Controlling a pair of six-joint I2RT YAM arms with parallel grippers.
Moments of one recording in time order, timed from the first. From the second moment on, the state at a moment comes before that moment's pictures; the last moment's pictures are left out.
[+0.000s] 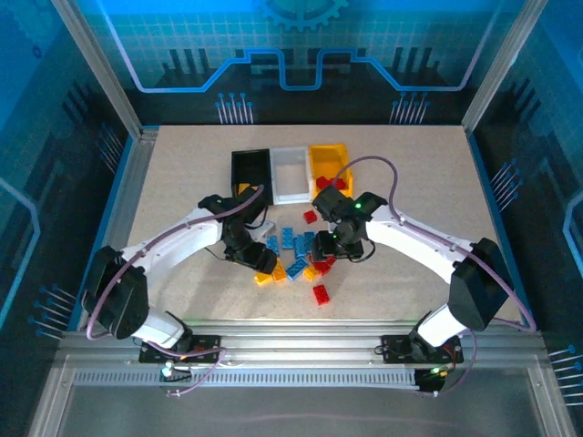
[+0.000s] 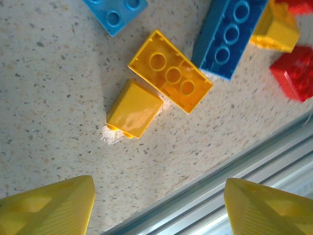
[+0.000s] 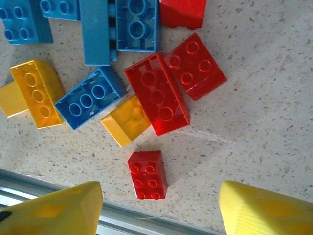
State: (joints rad) left arm -0.56 1.48 1.09 -1.08 0.28 -0.16; right arm 0.74 1.54 1.21 -1.04 -0.10 0.64
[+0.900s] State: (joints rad) left arm -0.62 1.63 1.01 -0.87 0.22 0.34; right arm 0.75 1.41 1.13 -1.06 -0.05 0.70
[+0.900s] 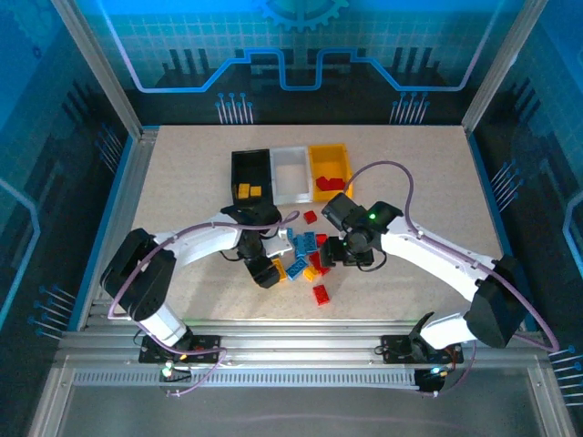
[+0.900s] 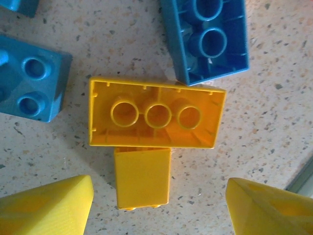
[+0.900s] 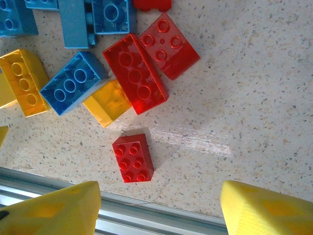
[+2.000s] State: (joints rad) left arm -0.66 1.75 1.03 -0.85 0.01 0.30; right arm 0.72 1.41 1.13 -1.06 -0.06 0.70
